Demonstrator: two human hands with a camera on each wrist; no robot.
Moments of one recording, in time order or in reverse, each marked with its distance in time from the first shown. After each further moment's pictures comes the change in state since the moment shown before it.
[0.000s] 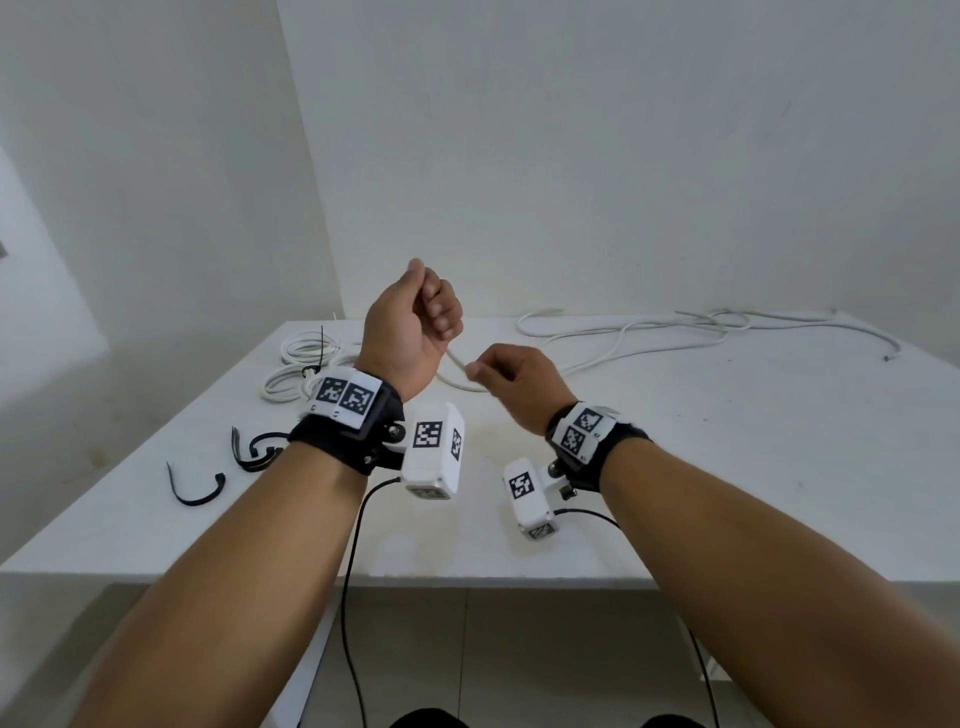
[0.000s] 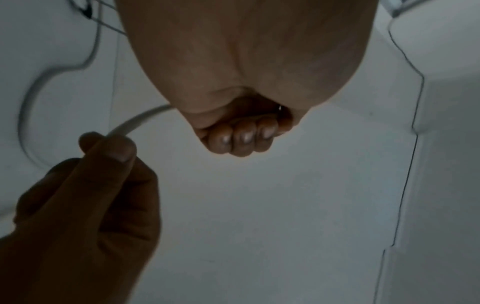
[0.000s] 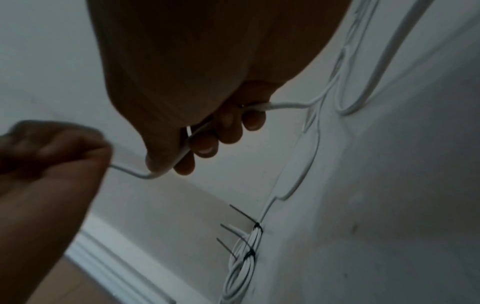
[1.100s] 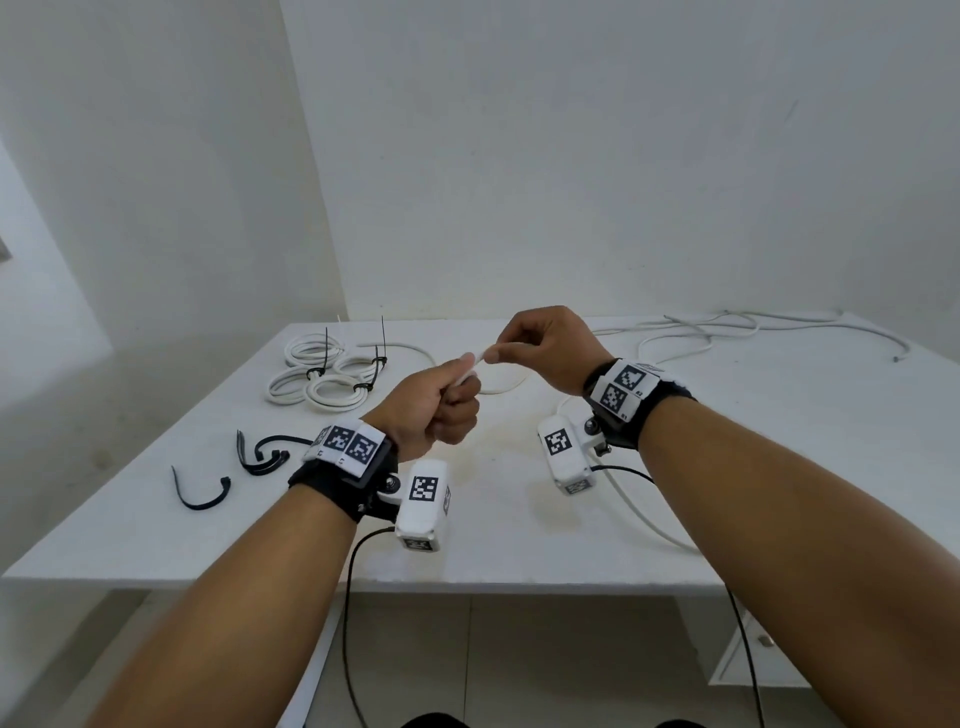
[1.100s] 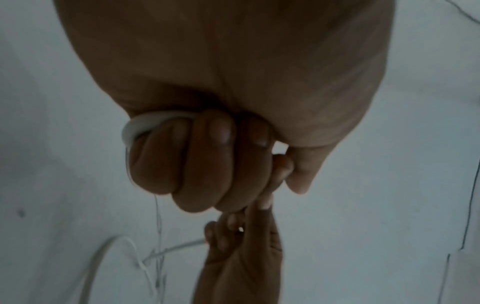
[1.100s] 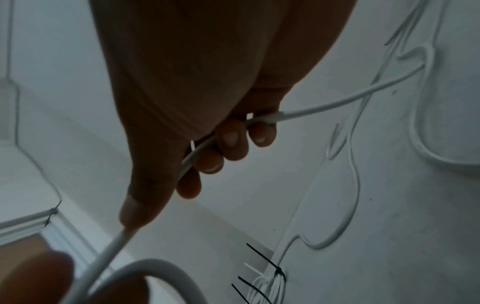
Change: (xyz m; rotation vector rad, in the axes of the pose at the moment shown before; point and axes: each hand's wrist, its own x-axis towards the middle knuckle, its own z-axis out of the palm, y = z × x) left_hand -0.024 -0.037 -0.046 0.393 -0.233 -0.530; right_hand 0.024 -0.016 -0.042 0.017 -0.075 -0.050
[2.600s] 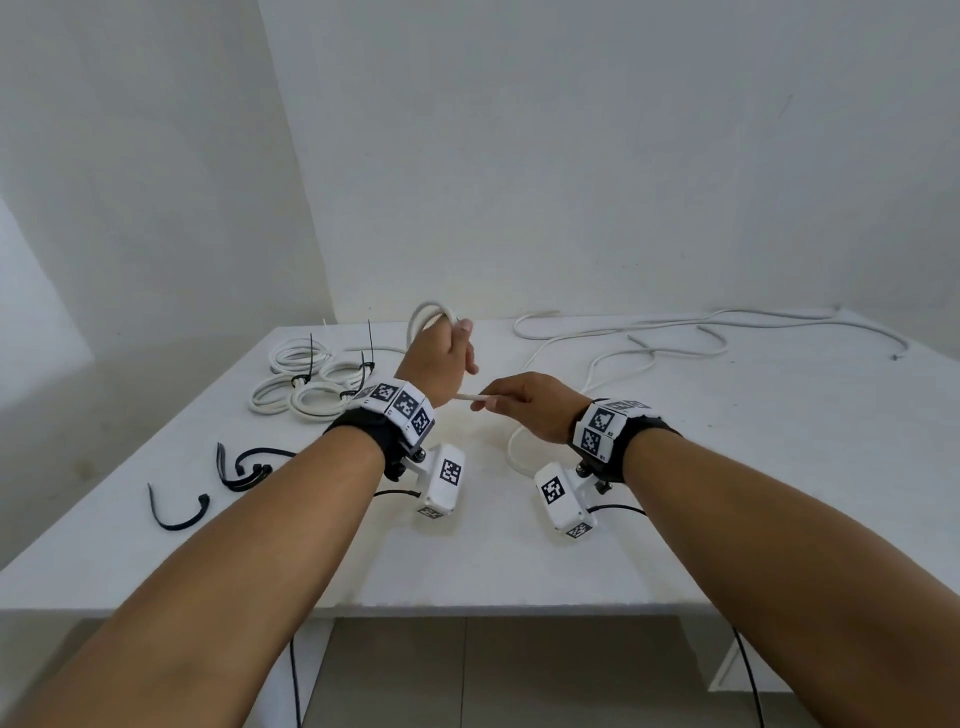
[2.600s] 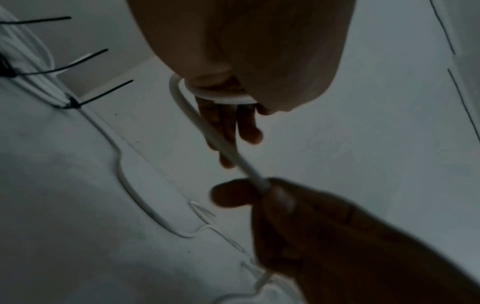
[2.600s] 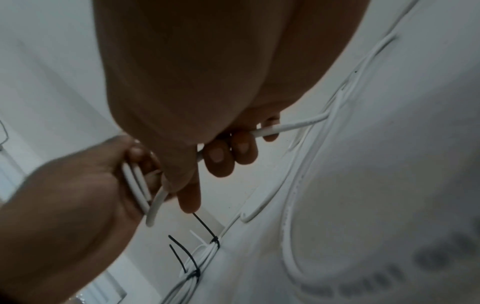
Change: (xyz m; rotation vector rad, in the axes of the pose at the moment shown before) left_hand 0.074 0.012 -0.009 0.791 0.549 0.313; right_hand -0.004 0.063 0.022 -0.320 -0.320 0.114
